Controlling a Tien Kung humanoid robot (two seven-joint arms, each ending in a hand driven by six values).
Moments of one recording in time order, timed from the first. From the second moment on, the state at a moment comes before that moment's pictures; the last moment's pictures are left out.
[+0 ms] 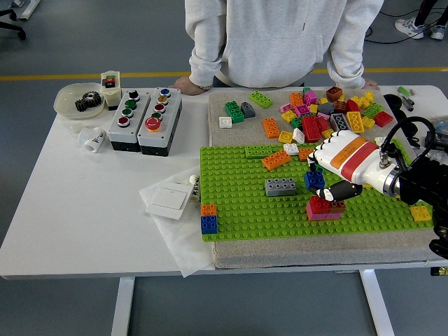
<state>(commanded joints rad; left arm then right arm) -0.22 0.06 -1.04 -0.18 1.52 0.04 0.31 0.91 -0.76 0.25 1.58 -2.07 -0.09 -0.13</state>
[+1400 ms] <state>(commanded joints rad) -0.21 0.06 -1.03 -0.18 1.51 0.03 0.31 0.86 -0.78 0.25 1.58 -2.03 -0.07 -0.14</state>
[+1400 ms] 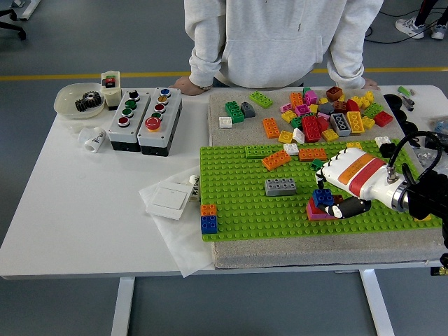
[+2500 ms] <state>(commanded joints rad) -0.22 0.06 -1.03 -0.18 1.51 0.03 0.32 0.85 -0.76 0.25 1.55 -2.02 -0.08 -0.14</state>
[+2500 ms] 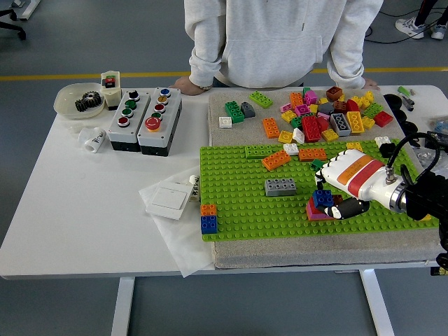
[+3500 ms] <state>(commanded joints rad) -0.22 0.06 -1.02 -0.18 1.50 0.03 0.32 0.84 -0.76 0.27 1.55 -2.02 -0.06 -0.13</state>
